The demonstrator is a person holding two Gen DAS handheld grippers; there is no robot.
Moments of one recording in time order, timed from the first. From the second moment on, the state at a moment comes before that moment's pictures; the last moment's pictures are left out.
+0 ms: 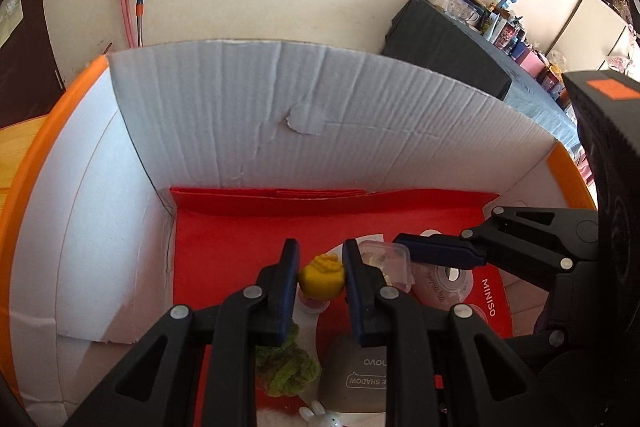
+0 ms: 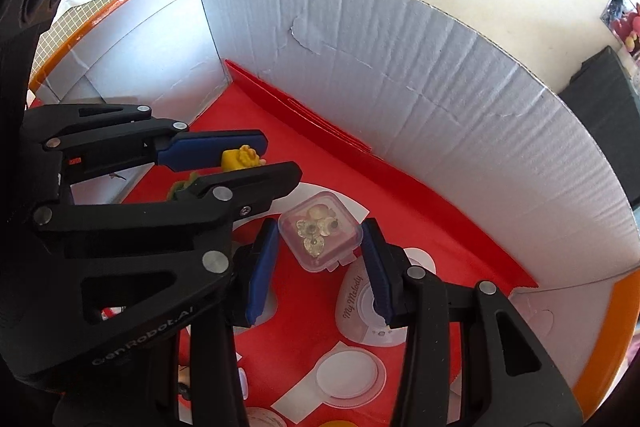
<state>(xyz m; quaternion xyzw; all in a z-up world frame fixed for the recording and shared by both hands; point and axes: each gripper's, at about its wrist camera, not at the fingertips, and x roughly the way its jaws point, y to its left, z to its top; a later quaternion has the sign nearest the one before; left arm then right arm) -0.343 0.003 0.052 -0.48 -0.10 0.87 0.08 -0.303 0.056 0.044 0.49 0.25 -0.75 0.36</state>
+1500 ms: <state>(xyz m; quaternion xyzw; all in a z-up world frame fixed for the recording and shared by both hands) -0.357 0.000 0.045 -0.48 -0.17 0.86 0.06 -0.300 0.072 0.050 0.50 0.23 -0.76 0.35</state>
